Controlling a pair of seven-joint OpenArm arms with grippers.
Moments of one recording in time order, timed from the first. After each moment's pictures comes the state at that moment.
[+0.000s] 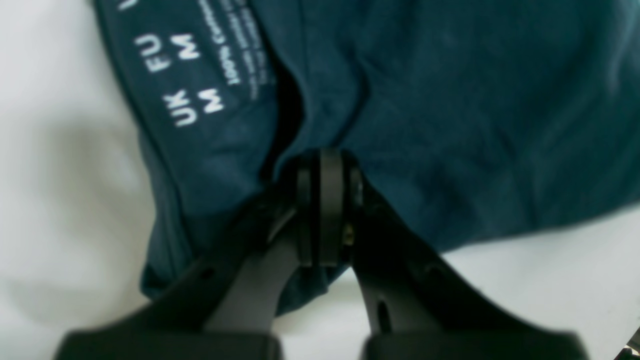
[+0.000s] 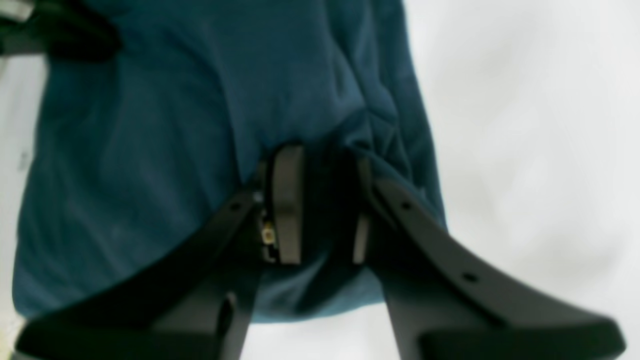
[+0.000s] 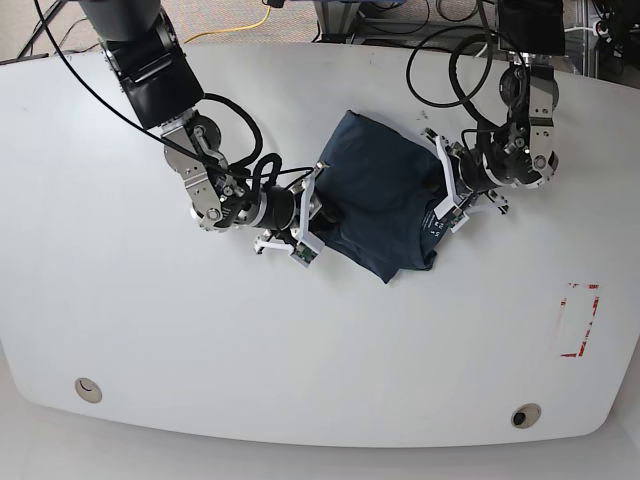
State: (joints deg) left arm 1.0 -13.9 -1.5 88.3 -16.0 -42.5 52.3; right arm 14.9 14.7 -28.9 72.7 27.2 33.1 -36.2
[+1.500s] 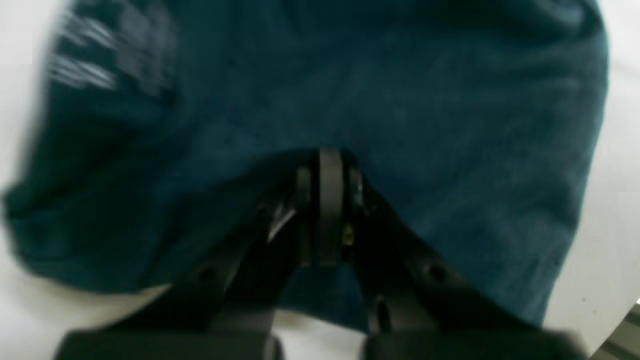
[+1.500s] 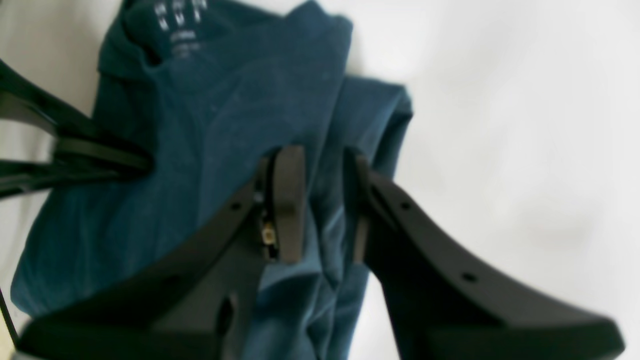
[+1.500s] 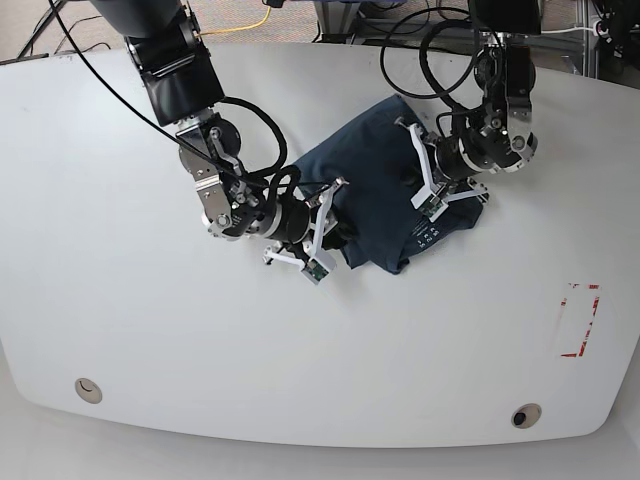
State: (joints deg) left arm 6.0 -6.3 -2.8 94.7 -12.5 -42.0 53.7; right arm 14.2 8.3 -22.1 76.4 25.6 30.6 -41.6
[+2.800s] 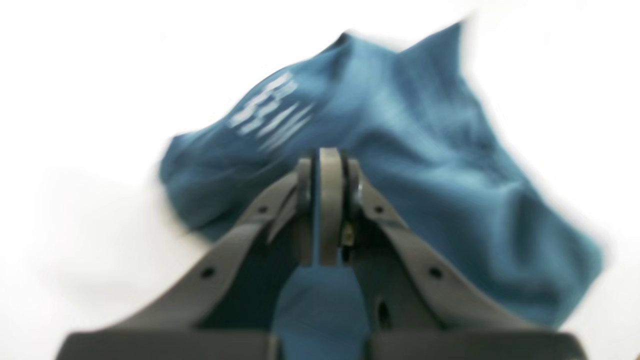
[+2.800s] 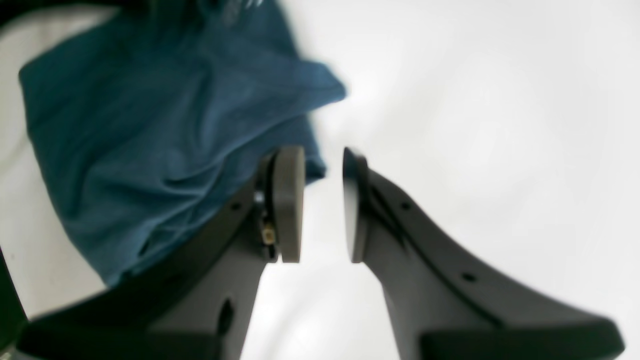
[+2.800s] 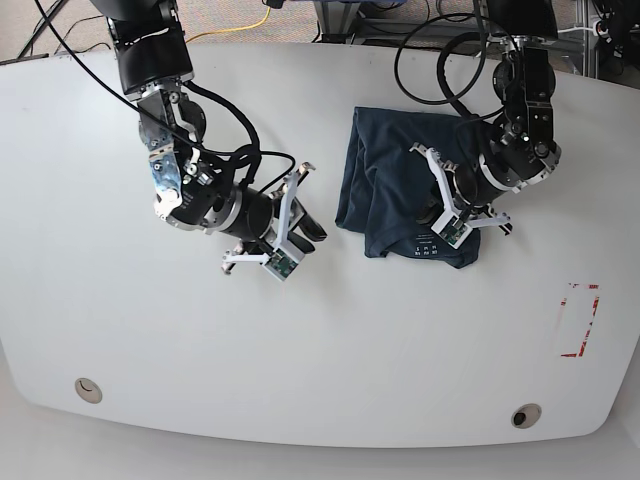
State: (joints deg) left arm 4.5 -8.9 -4.4 104.0 -12.3 -40.0 48.0; right arm 8.1 14.4 -15.4 100.4 26.0 31.2 -52.6
